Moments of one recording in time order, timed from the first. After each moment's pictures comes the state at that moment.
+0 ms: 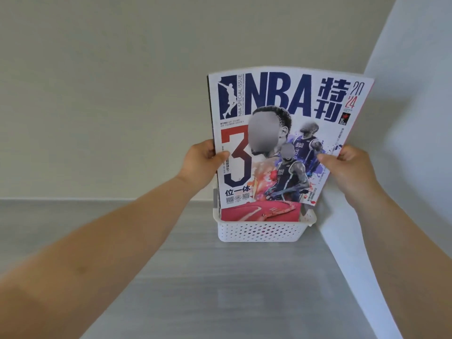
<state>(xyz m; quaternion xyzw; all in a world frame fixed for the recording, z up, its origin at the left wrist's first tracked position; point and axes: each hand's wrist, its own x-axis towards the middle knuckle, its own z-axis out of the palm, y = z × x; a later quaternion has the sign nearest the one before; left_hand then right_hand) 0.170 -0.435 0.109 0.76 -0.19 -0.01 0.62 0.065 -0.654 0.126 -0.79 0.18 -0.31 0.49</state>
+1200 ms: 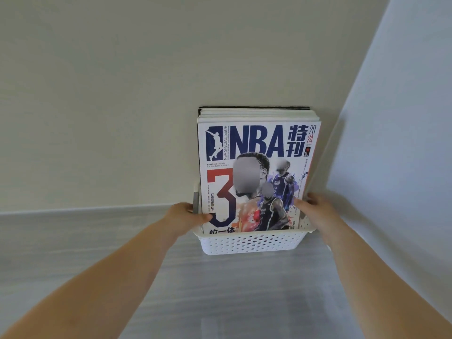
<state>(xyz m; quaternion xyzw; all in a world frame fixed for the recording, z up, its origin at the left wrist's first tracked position) 0.196 -0.453 0.002 0.83 0.01 -0.25 0.49 0.102 -0.694 0.001 -0.75 0.33 -0.10 0.57</state>
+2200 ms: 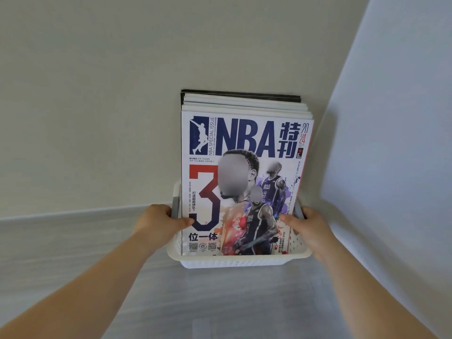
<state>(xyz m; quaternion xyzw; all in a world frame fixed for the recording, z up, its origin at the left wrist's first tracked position) 0.196 -0.442 -0.003 0.91 -0.01 -0.14 0.38 0.079 -0.686 -0.018 -0.74 0.33 -0.09 0.58</state>
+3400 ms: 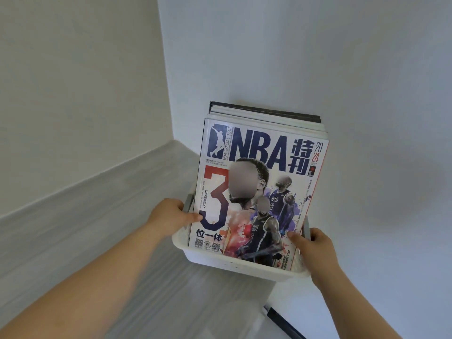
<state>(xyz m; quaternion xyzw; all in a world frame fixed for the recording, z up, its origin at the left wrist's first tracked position) -0.012 -0.395 0.007 0.82 -0.40 -0.31 0.27 -0.284 -0.438 0.000 -0.50 0.62 -0.35 0.49</state>
